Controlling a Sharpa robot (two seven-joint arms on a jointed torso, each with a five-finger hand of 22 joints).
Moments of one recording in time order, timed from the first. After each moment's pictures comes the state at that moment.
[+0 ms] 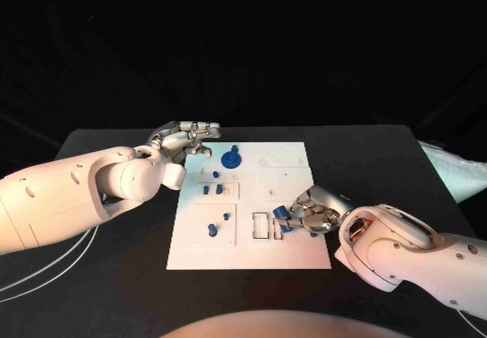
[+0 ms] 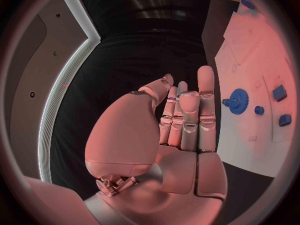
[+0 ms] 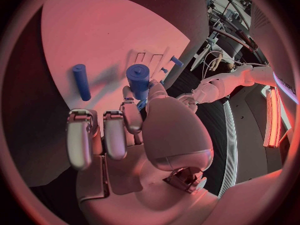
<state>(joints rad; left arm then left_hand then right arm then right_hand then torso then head) 1.21 -0.89 -0.04 1.52 0.06 -0.26 0.25 1.38 -0.14 0.42 -0.01 0.06 1.05 0.17 0.11 0.07 1.13 0.09 0.21 0.11 1.30 0.01 1.11 0.76 0.17 1.21 0.11 0.65 0.77 1.00 -0.97 -0.04 1.92 -1.32 -0.45 -0.53 1.31 0.02 -0.10 0.27 0.35 1.07 0.09 0.26 0.11 1.37 0.02 1.25 1.23 1.47 -0.05 1.45 1.31 0.06 1.46 0.05 1.48 1.31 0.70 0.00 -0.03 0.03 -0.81</state>
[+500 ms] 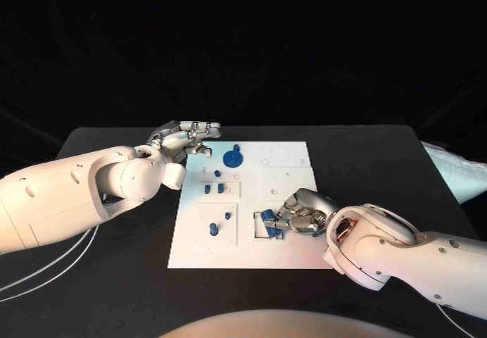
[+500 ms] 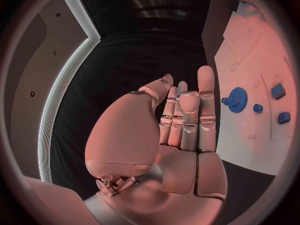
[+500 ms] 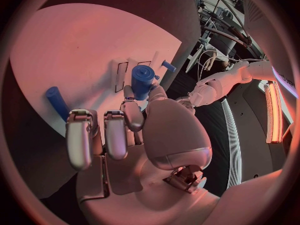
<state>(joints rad) 1.21 -0.89 -0.04 1.53 0.06 -0.26 0.25 1.38 -0.14 0.42 -0.01 0.06 1.05 0.17 0.11 0.07 1.13 0.09 0.21 0.11 1.30 0.01 1.11 0.76 0.17 1.21 0.11 0.65 0.77 1.00 -0.90 -0.04 1.90 -1.26 -0.42 -0.53 1.28 0.06 -0.15 0.29 0.31 1.09 0.08 0.26 0.11 1.38 0.01 1.21 1.21 1.47 -0.06 1.45 1.31 0.06 1.46 0.05 1.48 1.31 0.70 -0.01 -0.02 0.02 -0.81</state>
